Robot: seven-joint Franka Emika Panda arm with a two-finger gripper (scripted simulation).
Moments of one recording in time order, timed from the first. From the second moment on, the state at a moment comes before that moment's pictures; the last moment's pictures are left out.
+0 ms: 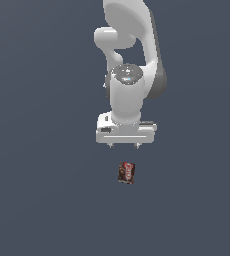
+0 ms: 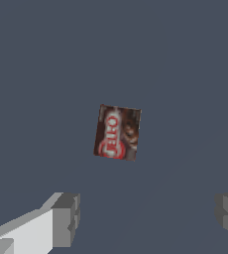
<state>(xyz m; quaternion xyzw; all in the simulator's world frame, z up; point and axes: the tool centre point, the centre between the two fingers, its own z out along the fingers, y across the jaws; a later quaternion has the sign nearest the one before) 0.045 0.035 0.171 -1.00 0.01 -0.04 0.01</state>
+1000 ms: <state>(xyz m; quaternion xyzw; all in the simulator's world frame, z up) 0.091 0.051 0.071 -1.00 0.08 0.00 0.00</state>
